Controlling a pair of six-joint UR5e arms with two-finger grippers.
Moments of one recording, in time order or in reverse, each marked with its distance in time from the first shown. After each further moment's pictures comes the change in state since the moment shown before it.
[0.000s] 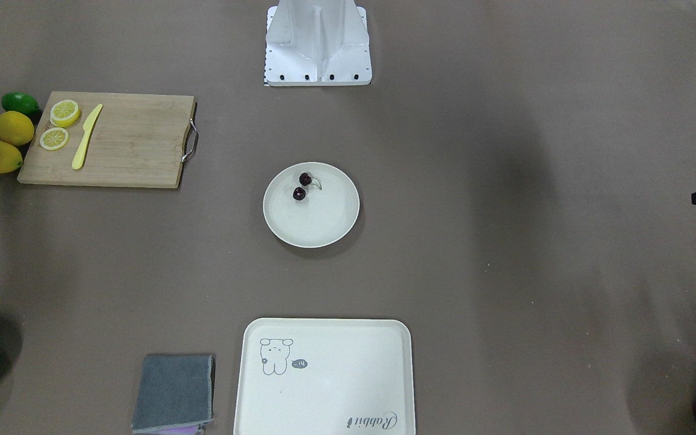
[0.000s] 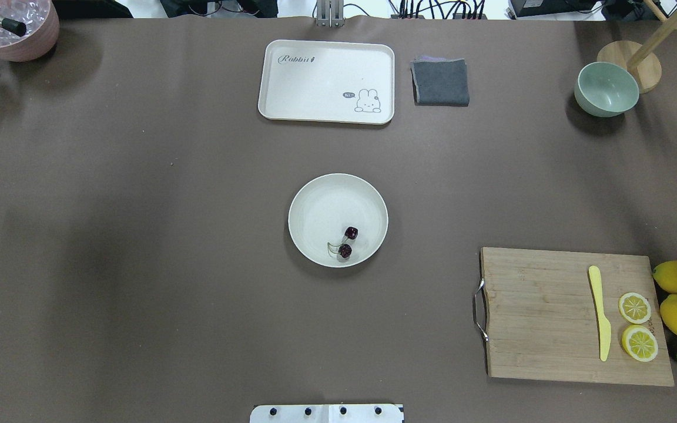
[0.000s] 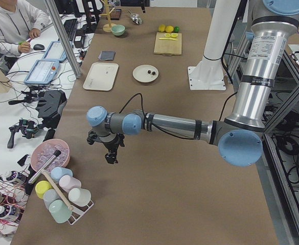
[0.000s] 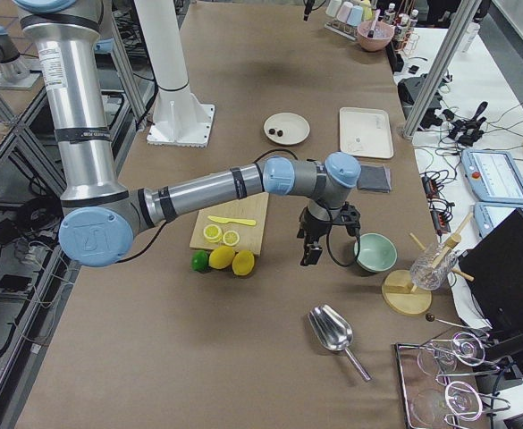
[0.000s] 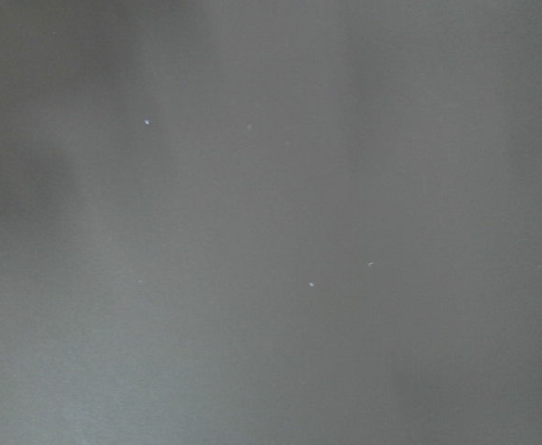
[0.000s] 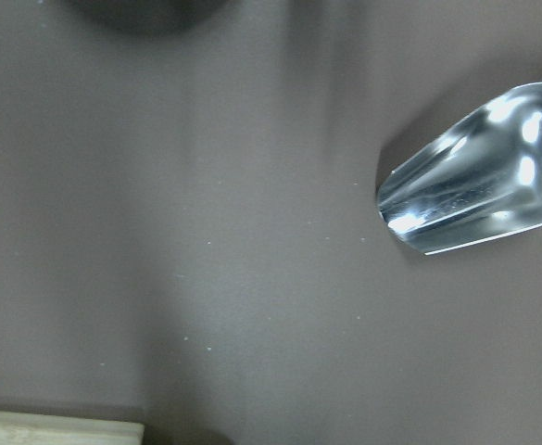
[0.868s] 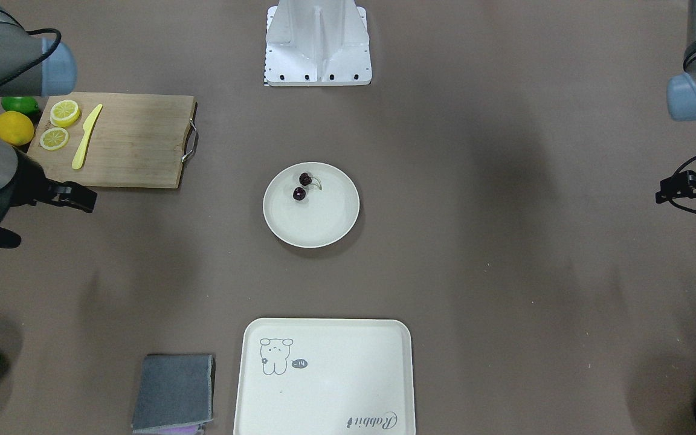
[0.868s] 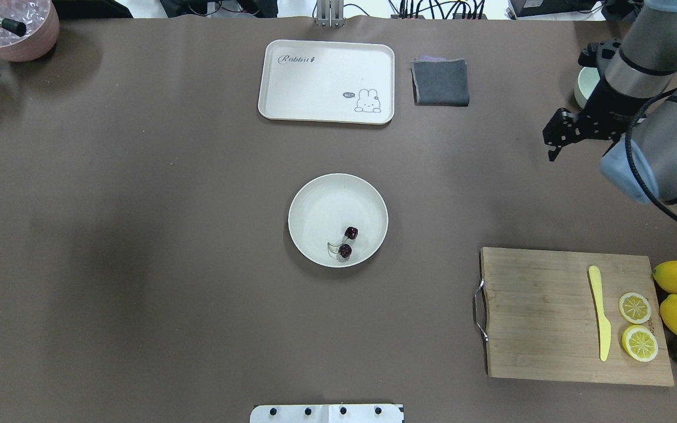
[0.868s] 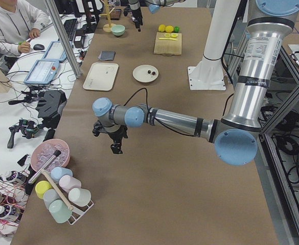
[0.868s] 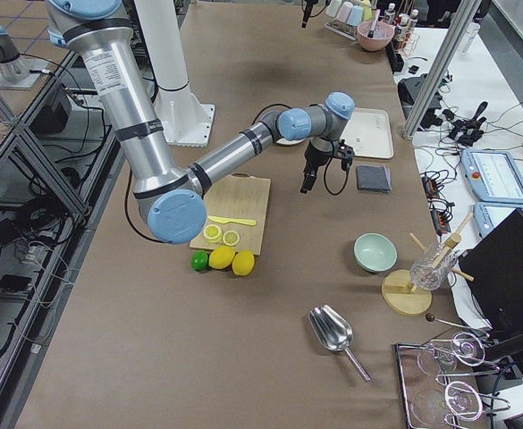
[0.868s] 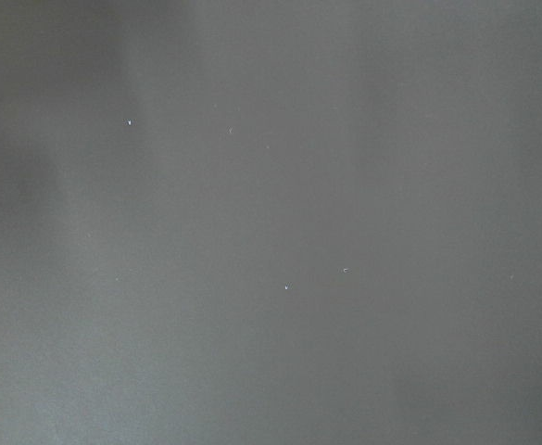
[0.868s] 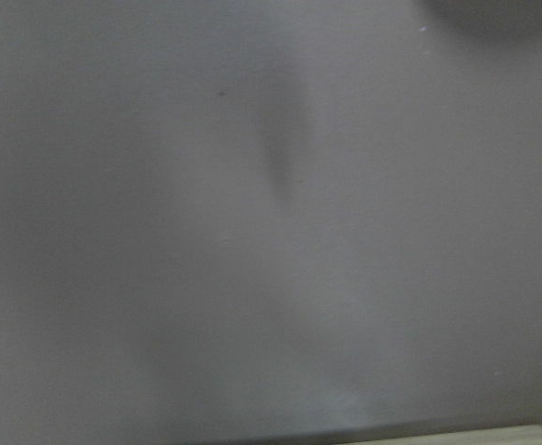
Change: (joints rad) left arm 0.108 0.006 -0.080 0.002 -0.007 -0.178; right arm -0.275 0.197 0.056 0.000 0.080 0.564
